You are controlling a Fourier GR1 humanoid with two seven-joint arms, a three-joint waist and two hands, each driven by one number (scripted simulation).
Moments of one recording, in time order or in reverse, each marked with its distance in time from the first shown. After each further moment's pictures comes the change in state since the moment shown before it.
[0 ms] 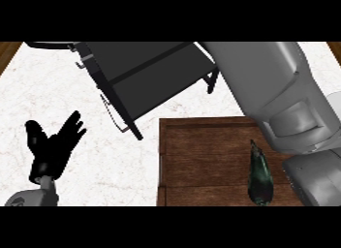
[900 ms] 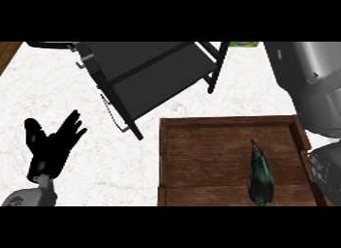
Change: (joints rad) left arm -0.008 0.008 0.007 -0.001 0.000 -0.011 0.019; right arm -0.038 -0.097 -0.288 0.050 -0.234 -0.168 0.034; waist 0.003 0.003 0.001
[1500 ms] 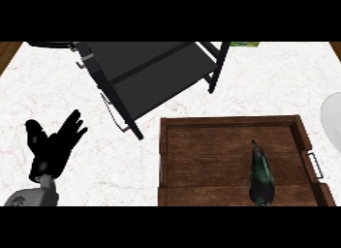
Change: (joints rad) left arm -0.001 -0.010 0.001 0.007 -0.010 0.001 -0.029; right arm 0.053 -0.267 -0.119 0.077 -0.072 0.017 0.023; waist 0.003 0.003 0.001
